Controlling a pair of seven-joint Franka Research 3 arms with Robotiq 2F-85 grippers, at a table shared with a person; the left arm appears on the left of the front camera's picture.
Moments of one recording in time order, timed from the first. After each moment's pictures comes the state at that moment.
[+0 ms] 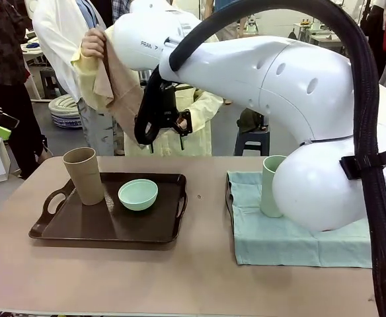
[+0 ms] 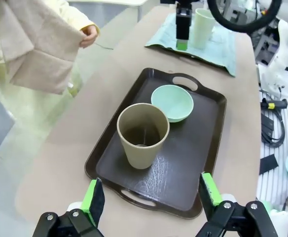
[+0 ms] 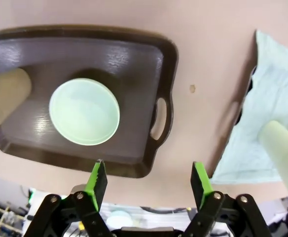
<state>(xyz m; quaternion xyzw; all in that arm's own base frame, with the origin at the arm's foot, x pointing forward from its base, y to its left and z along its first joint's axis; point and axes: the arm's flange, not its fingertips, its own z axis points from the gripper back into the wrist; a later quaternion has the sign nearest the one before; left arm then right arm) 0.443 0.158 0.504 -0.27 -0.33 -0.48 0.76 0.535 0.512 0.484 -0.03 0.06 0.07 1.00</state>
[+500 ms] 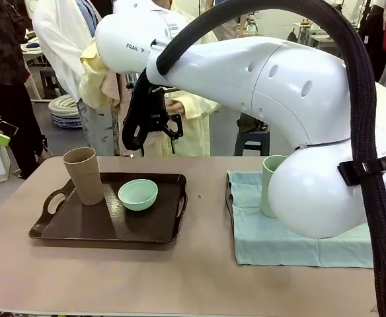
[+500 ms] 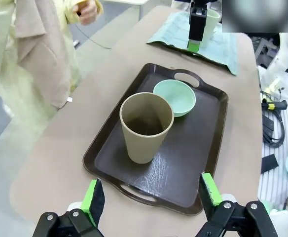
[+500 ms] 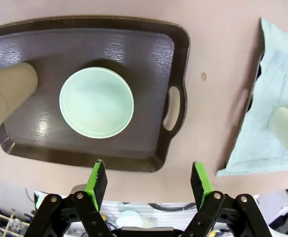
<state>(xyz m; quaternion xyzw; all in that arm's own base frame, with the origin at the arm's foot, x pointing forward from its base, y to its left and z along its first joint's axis) 0.446 0.171 0.483 -0.28 -0.33 -0.47 0.77 0.512 0.535 0.482 -0.04 0.06 0.05 1.00</state>
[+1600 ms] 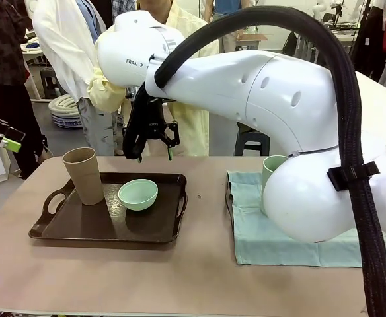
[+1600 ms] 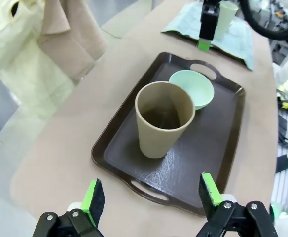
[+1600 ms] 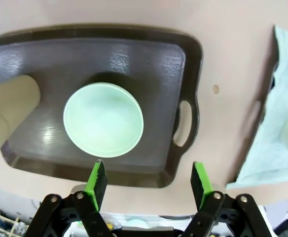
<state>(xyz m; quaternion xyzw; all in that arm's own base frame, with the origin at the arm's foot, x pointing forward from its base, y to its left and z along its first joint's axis) 0.459 0.160 0.460 -0.25 -0.32 -0.46 0.79 0.526 0.542 0.455 -0.02 0.05 0.04 1.00</state>
